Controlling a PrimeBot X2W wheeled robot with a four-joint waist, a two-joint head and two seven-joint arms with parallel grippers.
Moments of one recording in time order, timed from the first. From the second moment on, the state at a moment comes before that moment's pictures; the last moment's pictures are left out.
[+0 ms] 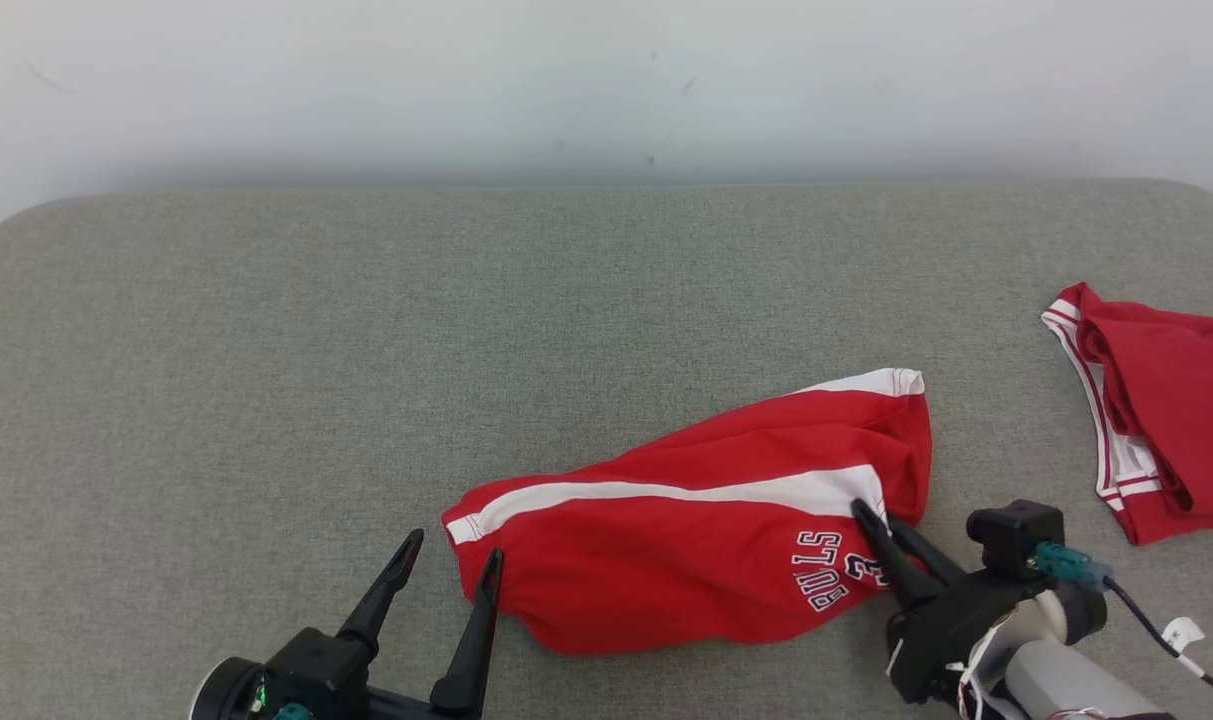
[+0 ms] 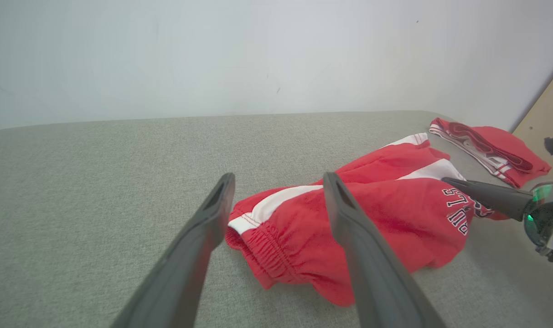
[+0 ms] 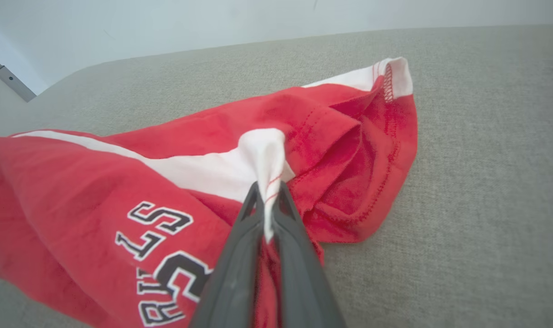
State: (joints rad) left arm -0.24 0.51 -0.77 -0.07 -0.68 0.32 -0.22; right arm -0.44 -0.38 0.71 0.68 0.79 0.13 -0.25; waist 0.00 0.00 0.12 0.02
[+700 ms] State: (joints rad) left arm -0.23 0.52 -0.77 -0.07 -0.68 0.33 -0.22; right arm -0.24 -0.48 0.48 0.54 0.73 0.13 -0.22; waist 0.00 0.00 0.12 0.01
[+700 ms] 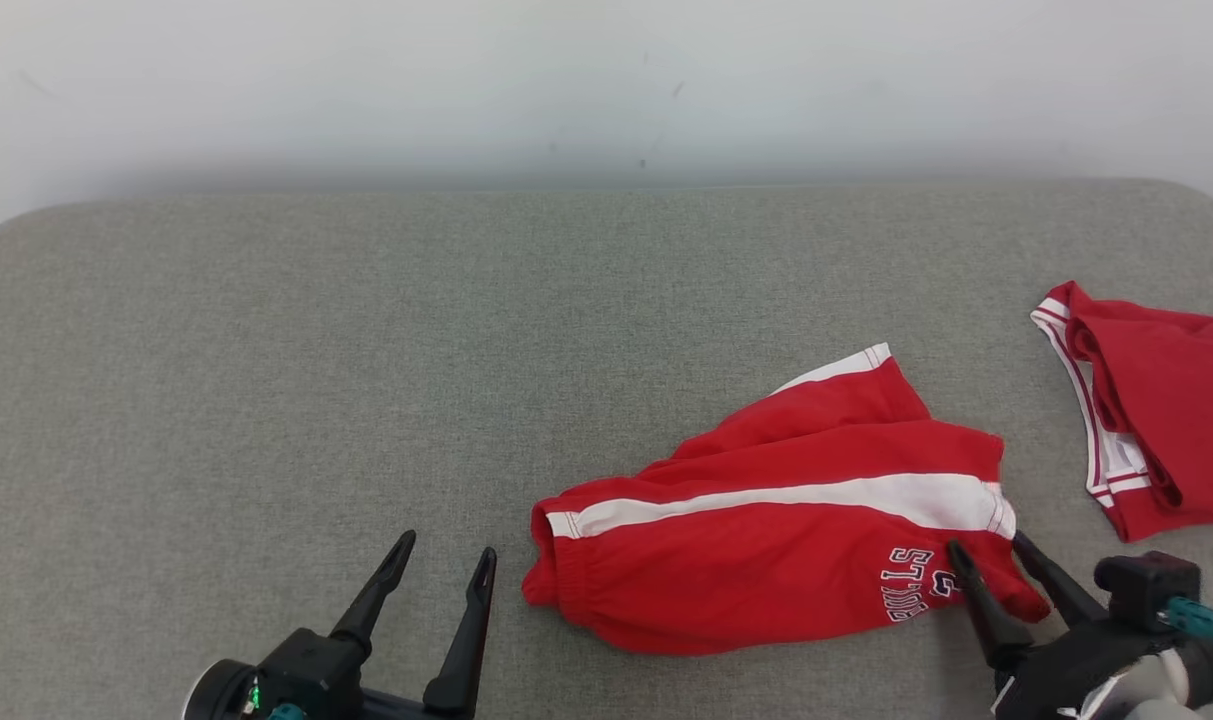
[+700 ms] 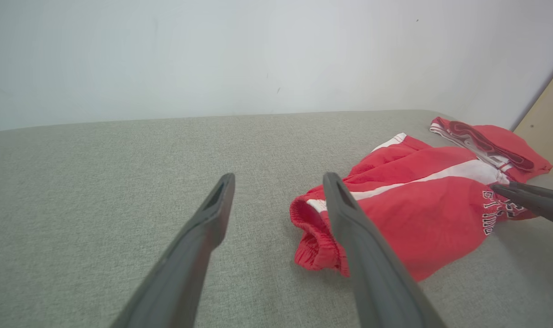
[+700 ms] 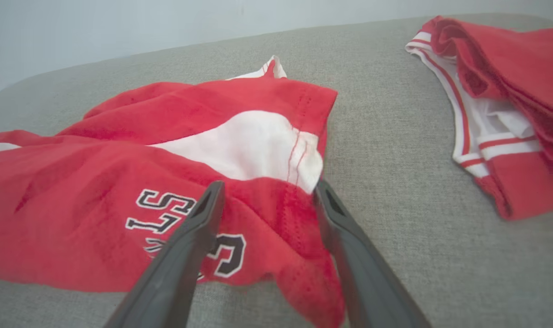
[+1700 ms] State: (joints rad) left arm -0.23 0.52 -0.79 -0.06 -0.68 0.33 -0.21; right arm -0.24 -0.50 0.41 0.53 0.86 0.13 -0.15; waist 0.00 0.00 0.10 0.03
